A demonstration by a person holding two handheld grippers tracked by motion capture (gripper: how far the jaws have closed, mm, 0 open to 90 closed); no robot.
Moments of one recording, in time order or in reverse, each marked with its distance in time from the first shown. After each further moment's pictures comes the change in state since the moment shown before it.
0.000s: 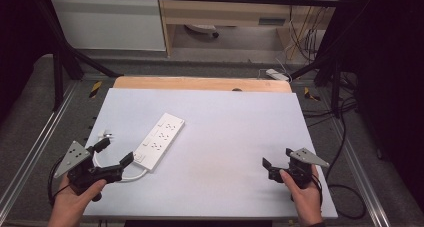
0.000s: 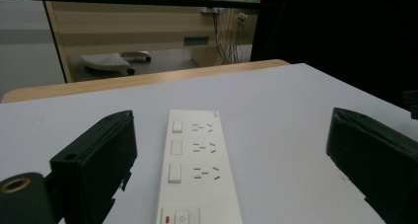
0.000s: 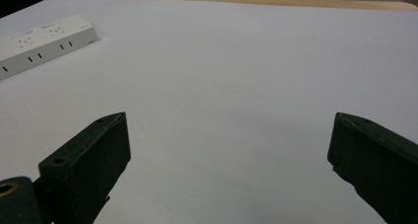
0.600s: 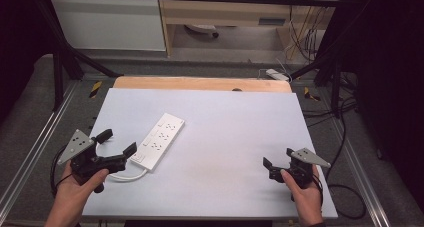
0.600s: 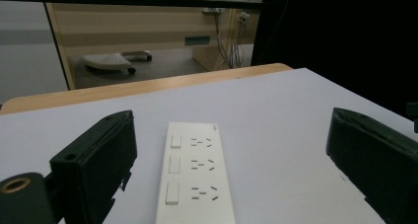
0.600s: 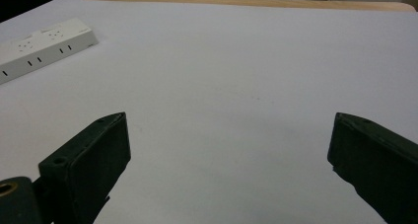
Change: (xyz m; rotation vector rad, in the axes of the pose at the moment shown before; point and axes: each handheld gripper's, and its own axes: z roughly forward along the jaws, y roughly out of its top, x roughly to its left) left arm -0.002 0.025 0.012 0.016 0.013 -0.005; right arm -0.002 0.000 -0.002 -0.005 -0.002 0.008
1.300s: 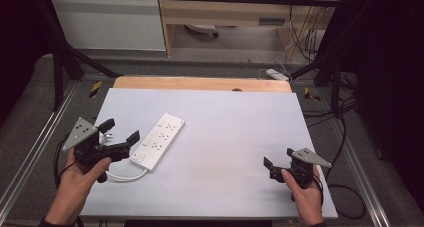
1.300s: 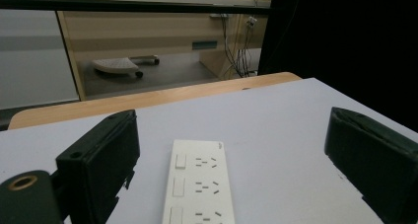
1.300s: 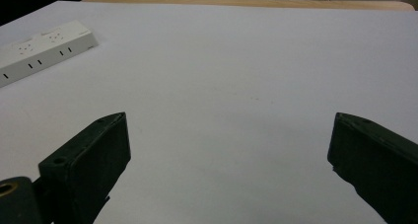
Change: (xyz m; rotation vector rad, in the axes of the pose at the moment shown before) left arm -0.003 0.024 0.018 -0.002 0.022 -0.007; right arm -0.001 0.000 -0.001 -0.002 -0.001 0.009
